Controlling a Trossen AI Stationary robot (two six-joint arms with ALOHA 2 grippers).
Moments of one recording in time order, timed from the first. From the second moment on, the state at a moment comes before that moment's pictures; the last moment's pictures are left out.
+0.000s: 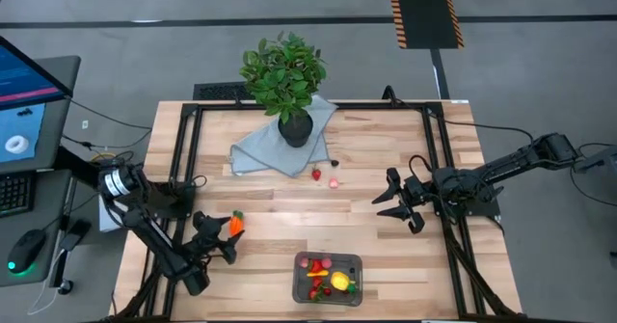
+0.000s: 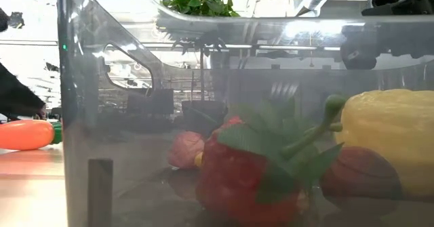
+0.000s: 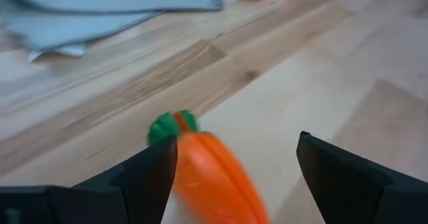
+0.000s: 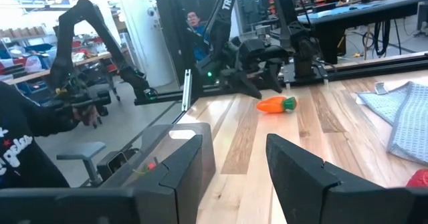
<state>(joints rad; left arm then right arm) -1.08 1.76 0.74 -0.93 -1.00 -2.18 0.23 0.75 0.00 0.73 -0.10 0.18</state>
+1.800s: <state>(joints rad) -0.88 1.93 0.94 -0.86 -1.28 -1.99 0.23 0.75 0.00 0.73 -0.07 0.18</state>
